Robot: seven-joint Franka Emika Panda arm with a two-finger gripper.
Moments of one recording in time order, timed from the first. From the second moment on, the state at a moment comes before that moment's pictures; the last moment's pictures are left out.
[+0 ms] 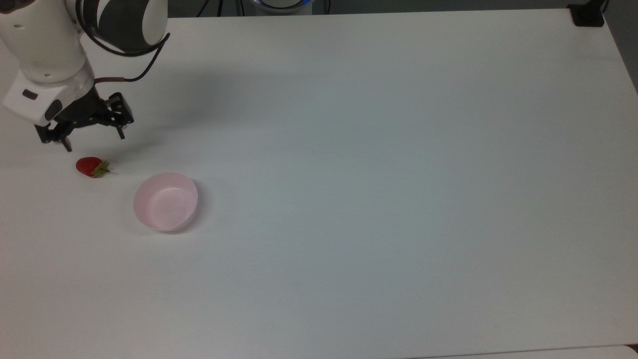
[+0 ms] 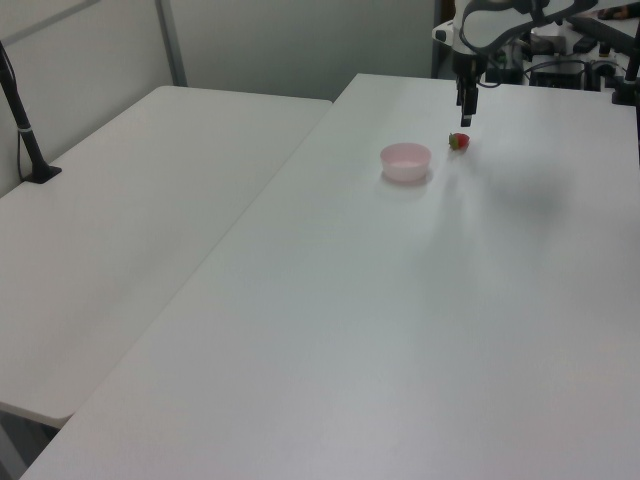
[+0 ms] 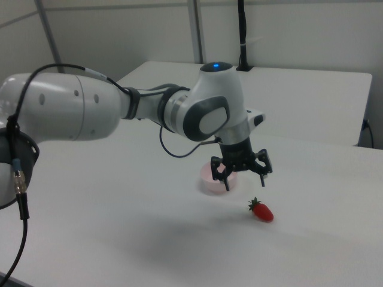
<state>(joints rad) -0.35 0.46 -0.07 -1.56 -0.07 2.14 -0.79</state>
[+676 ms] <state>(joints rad) -0.37 0.60 -0.07 -1.56 -0.17 2.30 -1.08</state>
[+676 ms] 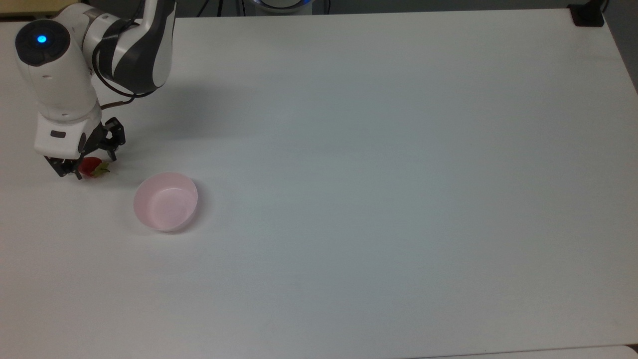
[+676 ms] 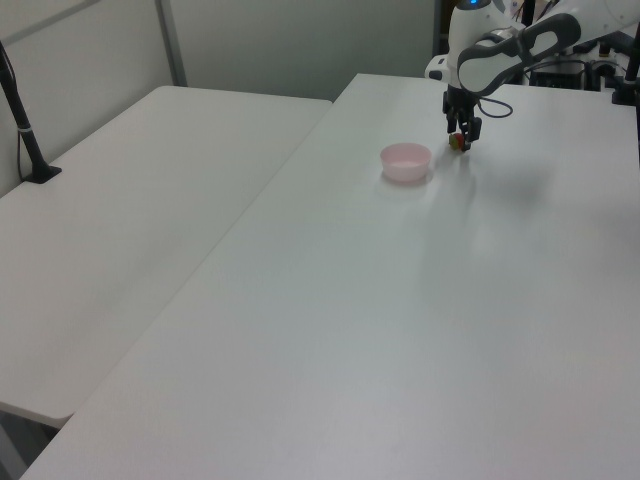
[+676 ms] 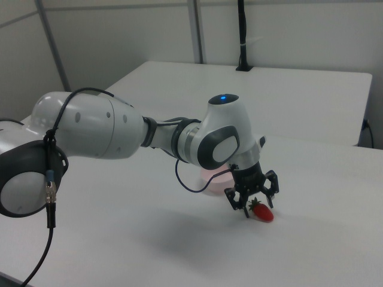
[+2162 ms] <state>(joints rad) -0.19 0.52 -0.05 -1.53 -0.04 2.30 -0.34</state>
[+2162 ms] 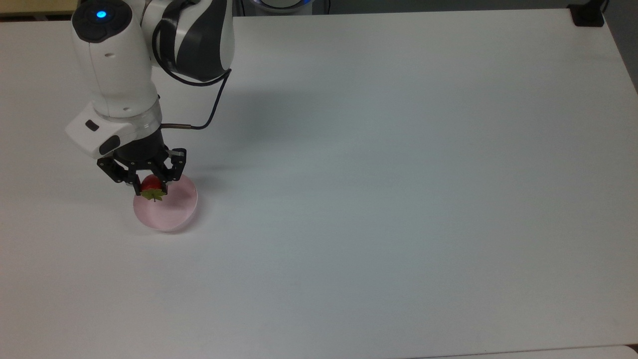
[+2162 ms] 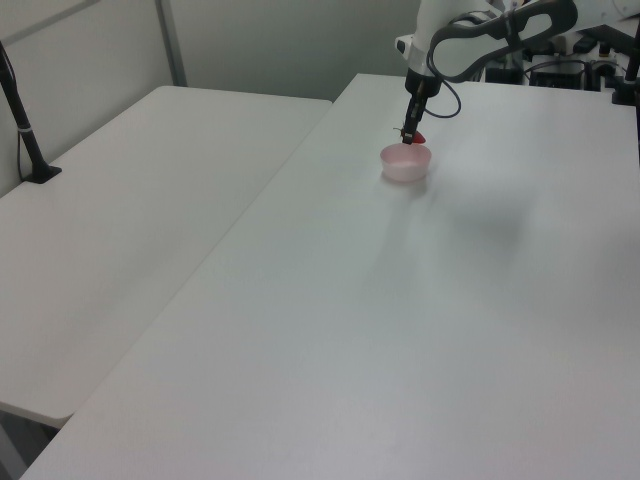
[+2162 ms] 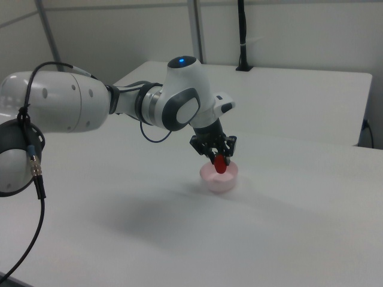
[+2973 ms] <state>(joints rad) -0.12 0.41 -0.04 -1.52 -0.04 2.10 -0.28</state>
